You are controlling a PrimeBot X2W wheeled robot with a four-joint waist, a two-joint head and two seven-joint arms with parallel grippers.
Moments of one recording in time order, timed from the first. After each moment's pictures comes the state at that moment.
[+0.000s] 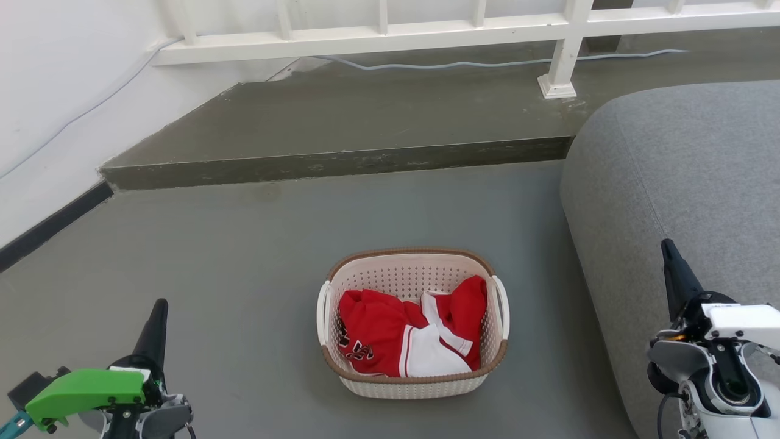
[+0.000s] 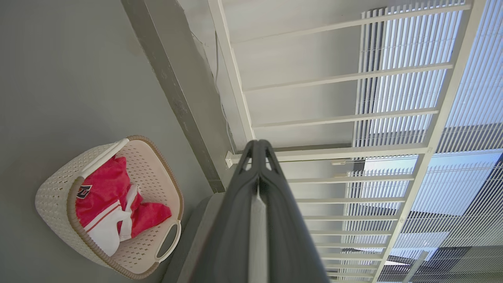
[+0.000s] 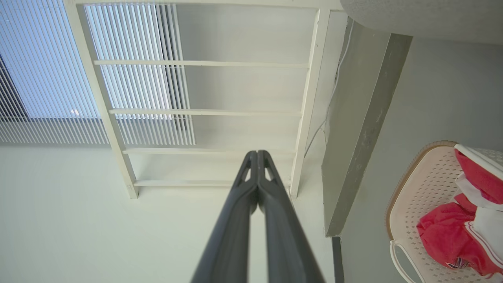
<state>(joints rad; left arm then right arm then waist) -0.05 0.05 0.05 0.28 -1.53 -0.13 0.08 -0.08 -0.04 -0.12 0.30 1.52 0.11 0.09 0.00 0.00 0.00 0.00</state>
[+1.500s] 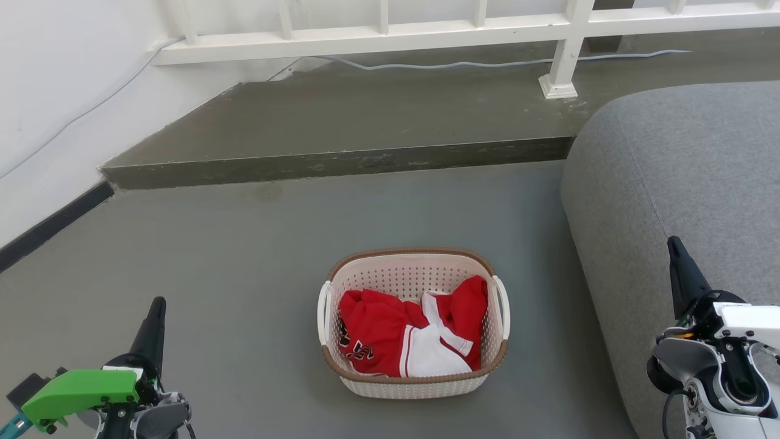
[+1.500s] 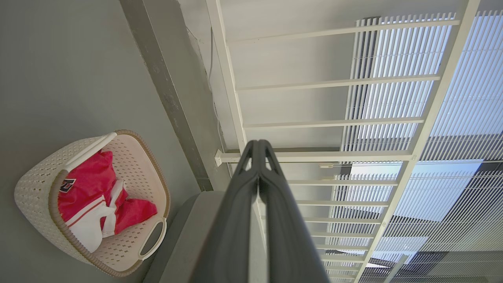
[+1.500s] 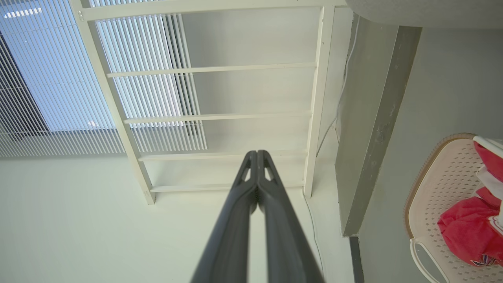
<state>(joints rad) -0.06 0.04 0.07 0.28 -1.61 -0.13 0.10 -0.08 -0.04 -0.14 0.29 1.60 0.11 0.11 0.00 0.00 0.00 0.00</state>
